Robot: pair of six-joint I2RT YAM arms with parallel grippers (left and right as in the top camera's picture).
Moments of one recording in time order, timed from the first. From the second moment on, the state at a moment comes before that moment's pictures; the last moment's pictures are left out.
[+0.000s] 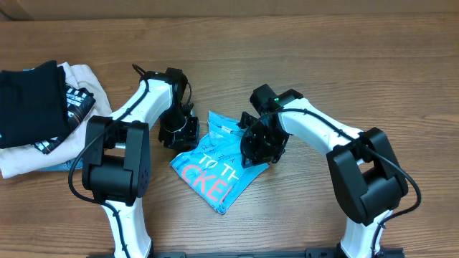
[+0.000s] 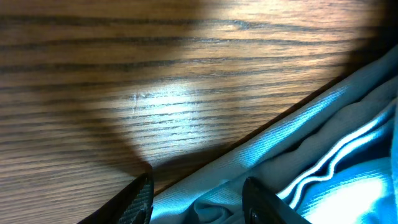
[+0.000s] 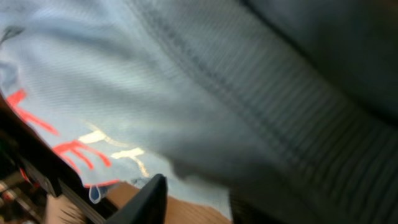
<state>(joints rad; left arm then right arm) -0.19 2.10 1.45 -1.15 0.24 -0.16 0.51 1.99 1.32 -1.00 -0.51 0.05</state>
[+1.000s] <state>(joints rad) -0.19 2.10 1.45 -1.16 0.24 -0.16 0.50 2.00 1.20 -1.09 -0.45 0.12</state>
